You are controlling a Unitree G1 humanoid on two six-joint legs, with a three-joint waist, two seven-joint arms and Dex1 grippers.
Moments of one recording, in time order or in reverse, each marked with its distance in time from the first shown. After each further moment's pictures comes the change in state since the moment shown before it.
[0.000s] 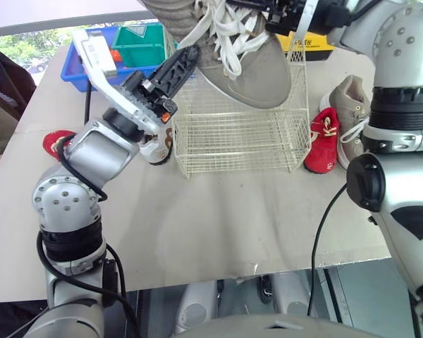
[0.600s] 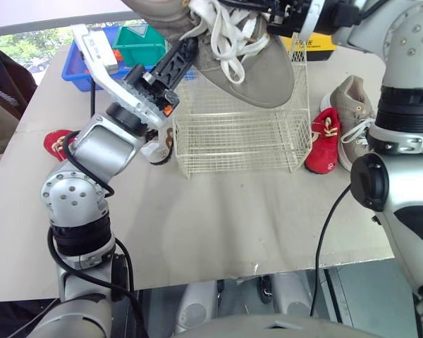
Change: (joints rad) left arm -0.037 -0.056 0.008 0.026 0.014 0.001 0.029; right arm 0.006 -0.013 0.004 -0.087 0.084 0.082 0.001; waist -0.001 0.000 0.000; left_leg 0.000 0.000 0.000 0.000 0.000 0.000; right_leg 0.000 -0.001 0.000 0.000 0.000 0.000
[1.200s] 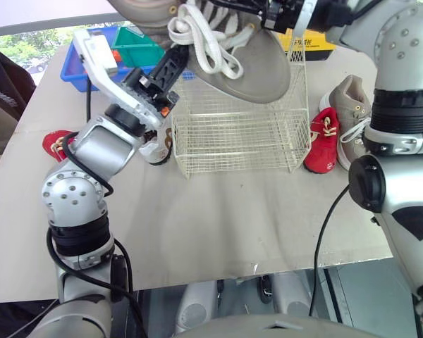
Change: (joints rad) left arm -0.007 0.037 0.027 0.046 0.069 0.023 0.016; right arm 0.000 -0.004 0.047 0.028 -0.044 -0.221 0.021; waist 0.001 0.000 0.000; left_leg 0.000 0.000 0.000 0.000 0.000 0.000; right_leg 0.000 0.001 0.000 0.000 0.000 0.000
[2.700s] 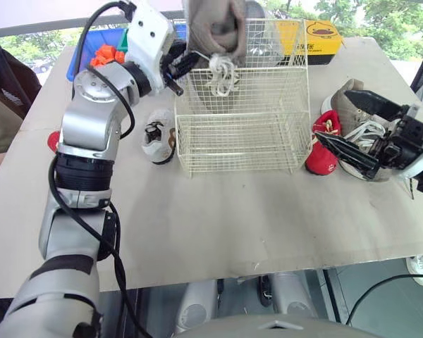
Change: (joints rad) left arm -0.314 0.116 -0.314 0.434 1.095 -0.202 -0.660; right arm 1.137 -0.433 -0.295 -0.837 0.246 -0.244 -0.129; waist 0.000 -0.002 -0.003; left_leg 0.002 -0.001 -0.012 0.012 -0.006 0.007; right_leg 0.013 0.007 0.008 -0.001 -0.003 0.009
